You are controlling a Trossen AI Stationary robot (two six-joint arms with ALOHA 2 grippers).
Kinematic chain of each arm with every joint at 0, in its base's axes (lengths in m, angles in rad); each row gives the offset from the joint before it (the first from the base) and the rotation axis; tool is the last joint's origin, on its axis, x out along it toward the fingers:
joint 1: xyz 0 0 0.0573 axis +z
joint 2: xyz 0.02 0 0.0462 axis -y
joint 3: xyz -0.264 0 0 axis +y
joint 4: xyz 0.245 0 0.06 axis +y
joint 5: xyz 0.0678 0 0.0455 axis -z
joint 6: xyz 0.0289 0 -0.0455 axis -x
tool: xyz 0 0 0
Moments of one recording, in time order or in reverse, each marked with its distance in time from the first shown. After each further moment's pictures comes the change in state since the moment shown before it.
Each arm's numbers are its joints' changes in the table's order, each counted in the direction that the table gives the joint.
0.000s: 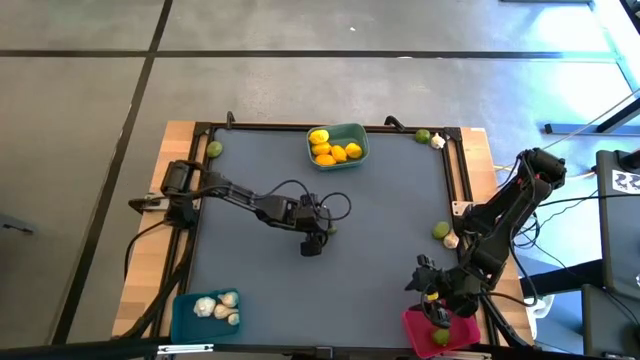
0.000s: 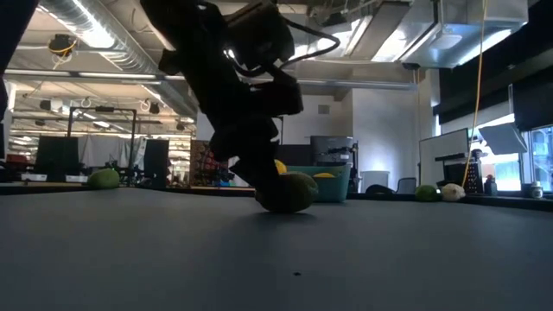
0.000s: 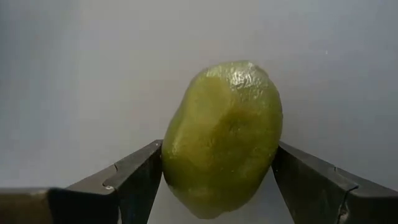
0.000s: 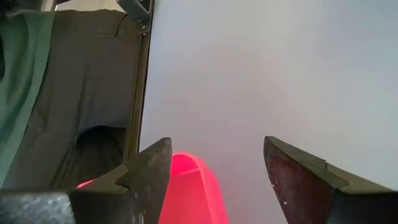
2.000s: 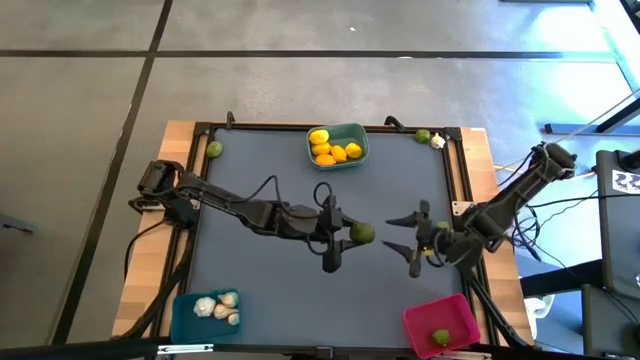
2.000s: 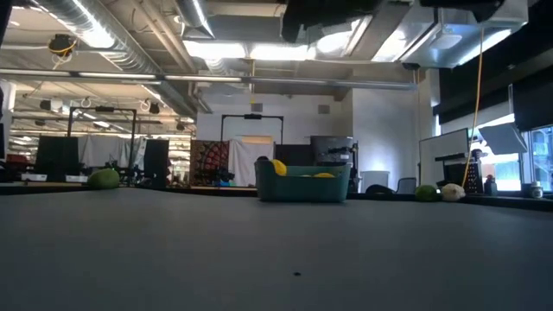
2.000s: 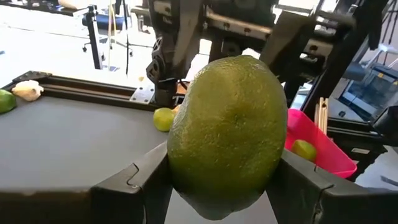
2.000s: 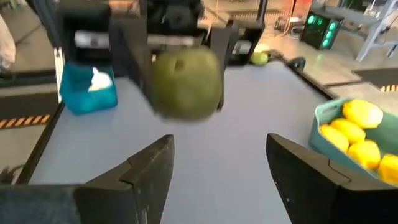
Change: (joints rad) left arm -0.134 0.155 -0.127 -0.477 -0.011 0.116; right arm -0.265 0.241 0.001 -0.192 0.547 0.564
